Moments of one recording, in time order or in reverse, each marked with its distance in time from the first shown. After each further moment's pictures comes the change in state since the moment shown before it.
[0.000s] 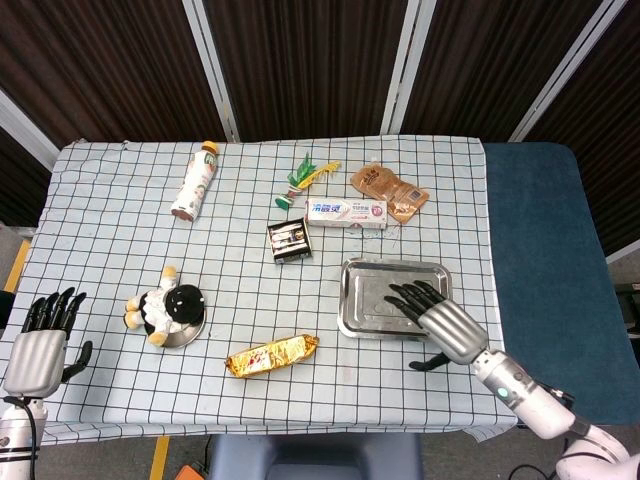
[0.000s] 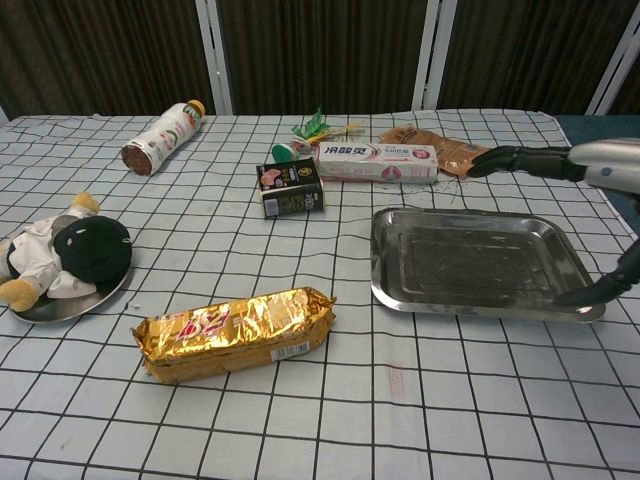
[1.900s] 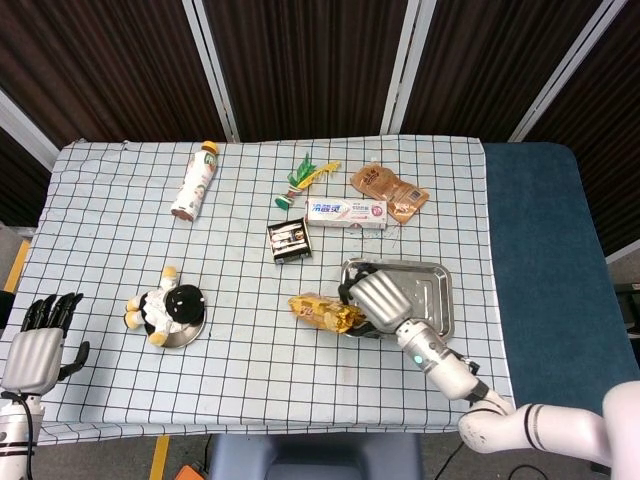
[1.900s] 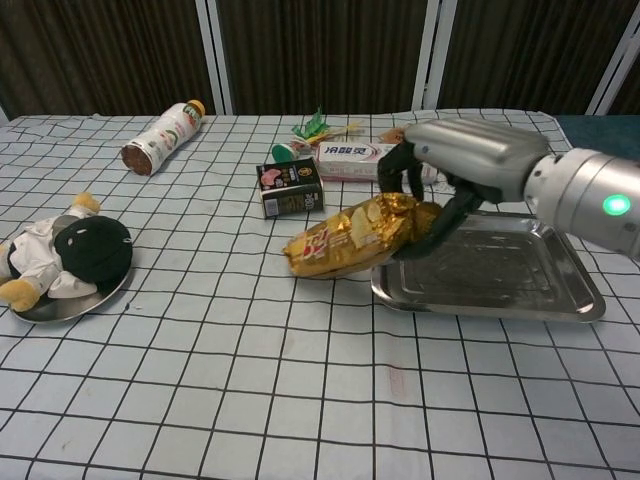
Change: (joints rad) left arm 0.004 0.021 -0.030 -0.013 -0.039 -0.080 -0.017; right arm 0.212 -0.310 0.047 0.132 0.332 0.104 -0.343
